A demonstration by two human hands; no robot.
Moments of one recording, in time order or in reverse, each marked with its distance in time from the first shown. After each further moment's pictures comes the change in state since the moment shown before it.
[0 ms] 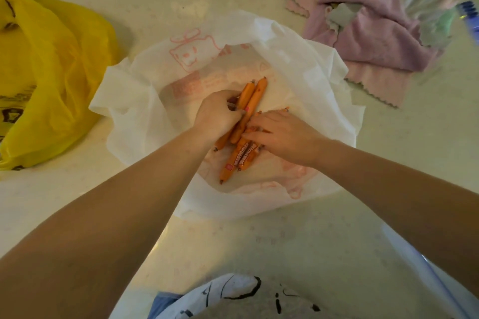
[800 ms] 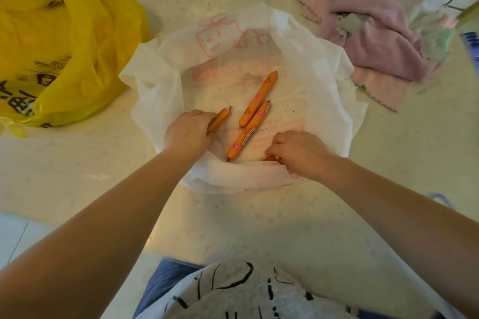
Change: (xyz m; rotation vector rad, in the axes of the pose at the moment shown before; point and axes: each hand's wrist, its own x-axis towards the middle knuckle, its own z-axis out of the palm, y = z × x) left_hand -0.092 -0.051 -0.027 0.485 0.038 0.006; right_hand -0.035 -0.047 -0.013 0.038 -0.436 0.238
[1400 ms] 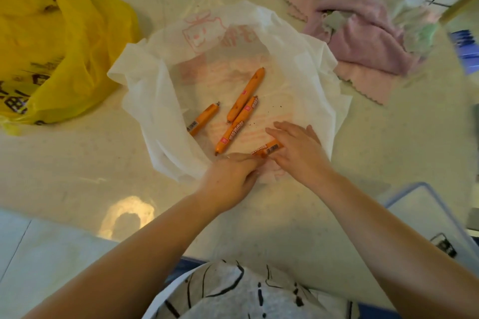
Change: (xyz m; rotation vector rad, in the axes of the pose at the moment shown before) left_hand -0.076 0.079 0.044 -0.145 -0.056 0.439; right_hand -0.041 -0.006 0.025 0.426 0.397 0.288
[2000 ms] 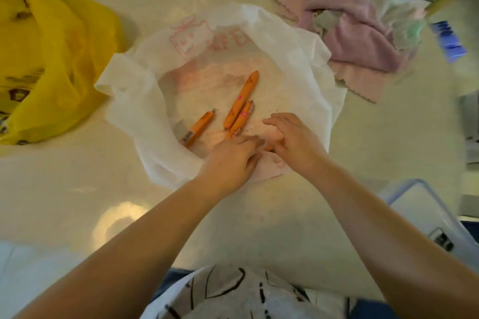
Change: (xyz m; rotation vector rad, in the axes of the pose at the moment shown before) left_hand 0.036 -0.013 -0.024 0.039 -0.031 -0.020; right_hand 0.024 -0.012 -0.011 0.210 0.077 0.074
